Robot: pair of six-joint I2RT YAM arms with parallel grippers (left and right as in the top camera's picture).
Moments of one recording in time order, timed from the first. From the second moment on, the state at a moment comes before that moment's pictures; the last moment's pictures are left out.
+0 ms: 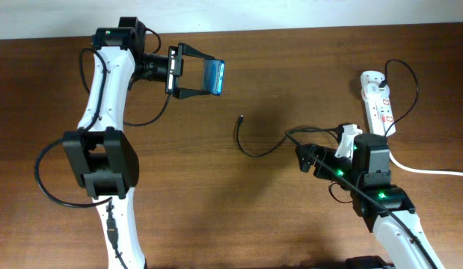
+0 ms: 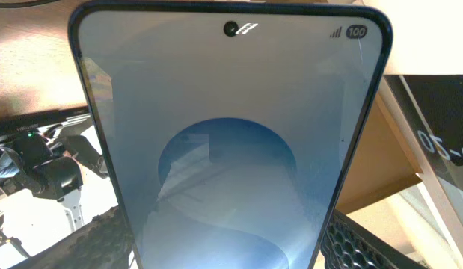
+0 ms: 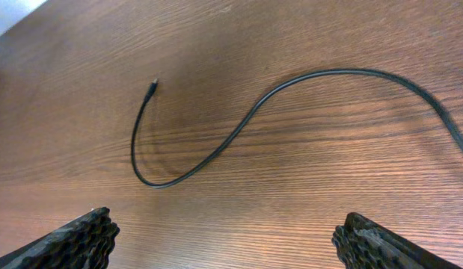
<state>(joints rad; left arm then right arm) -0.04 2.35 2.28 -1.45 1.31 -1.00 0.05 1.05 0.54 -0.27 -0.33 0.41</state>
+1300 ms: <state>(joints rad) -0.18 2.35 2.28 -1.48 0.76 -1.02 0.49 1.71 1.23 -0.22 -0.30 0.80</state>
